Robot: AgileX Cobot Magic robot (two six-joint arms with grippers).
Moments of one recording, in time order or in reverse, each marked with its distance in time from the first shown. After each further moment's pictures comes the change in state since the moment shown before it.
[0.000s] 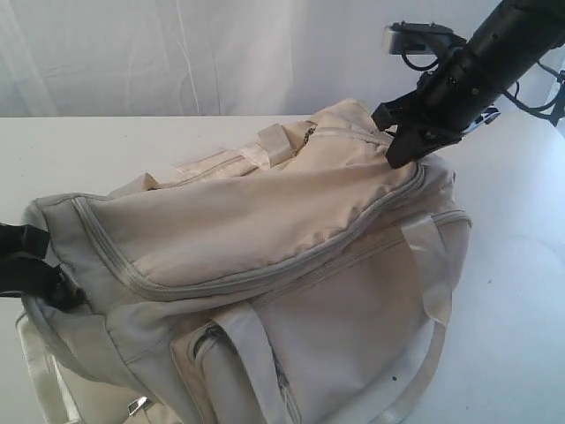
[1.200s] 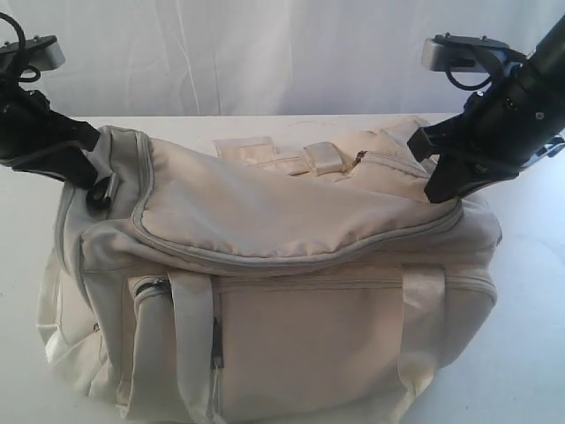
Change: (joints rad) left arm -0.002 0.477 -0.572 0.097 0.147 0.165; right arm 0.000 -0.305 0.303 -0.055 0.041 0.118
